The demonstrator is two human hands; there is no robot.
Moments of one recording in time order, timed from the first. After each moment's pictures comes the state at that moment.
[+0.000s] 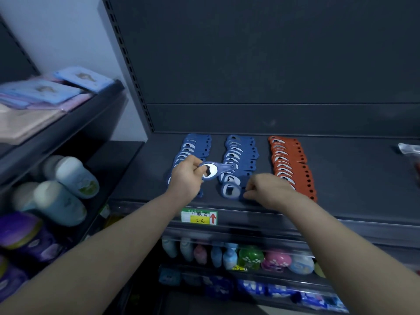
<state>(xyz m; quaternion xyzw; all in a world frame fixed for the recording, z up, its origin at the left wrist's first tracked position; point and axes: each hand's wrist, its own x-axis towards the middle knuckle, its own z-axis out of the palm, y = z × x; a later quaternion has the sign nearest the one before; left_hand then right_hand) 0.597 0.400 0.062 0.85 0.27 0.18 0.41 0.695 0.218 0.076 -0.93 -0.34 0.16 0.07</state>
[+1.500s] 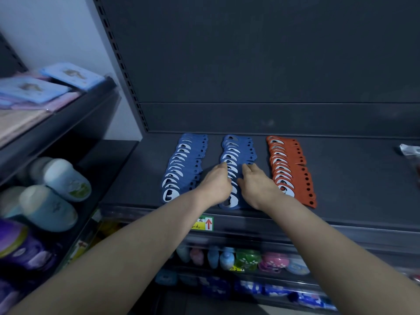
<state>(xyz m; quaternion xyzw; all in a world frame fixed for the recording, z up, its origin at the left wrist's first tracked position) 0.652 0.354 0.058 0.93 0.22 -0.01 0.30 0.710 0.242 0.052 -0.92 -0.31 0.15 0.18</state>
